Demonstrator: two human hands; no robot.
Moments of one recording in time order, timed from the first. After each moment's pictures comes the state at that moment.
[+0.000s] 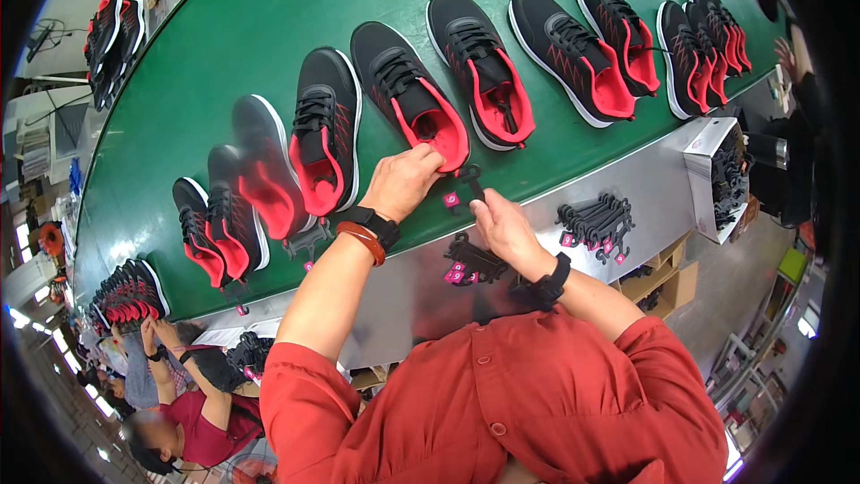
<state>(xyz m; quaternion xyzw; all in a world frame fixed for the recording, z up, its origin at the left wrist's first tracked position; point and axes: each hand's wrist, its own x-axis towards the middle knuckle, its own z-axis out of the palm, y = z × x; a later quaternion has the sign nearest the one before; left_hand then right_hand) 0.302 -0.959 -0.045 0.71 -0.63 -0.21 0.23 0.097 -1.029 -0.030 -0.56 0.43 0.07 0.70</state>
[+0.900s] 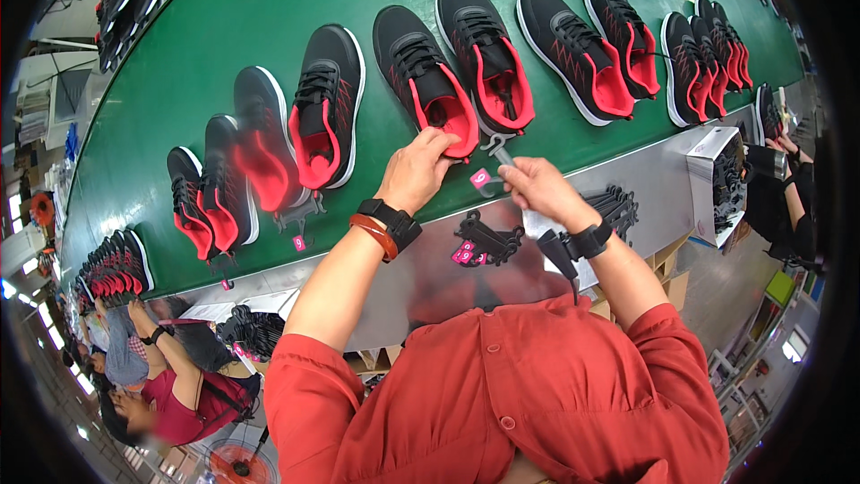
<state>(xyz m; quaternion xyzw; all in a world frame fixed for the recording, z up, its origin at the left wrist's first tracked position) 0.268 -0.960 -0.038 0.76 -0.51 -0.27 0.31 0.079 -1.101 -0.034 -0.60 0.39 0.14 0.68</state>
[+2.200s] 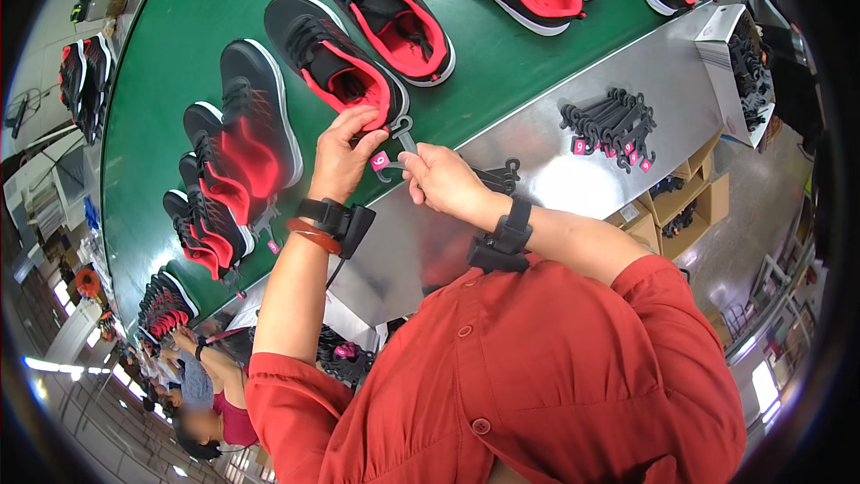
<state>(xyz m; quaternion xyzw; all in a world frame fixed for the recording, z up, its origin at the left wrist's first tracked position) 0.270 -0.959 -0.054 0.77 -0.40 -0.40 0.30 0.094 -1.031 -0.041 -0.46 0.41 0.06 0.78</state>
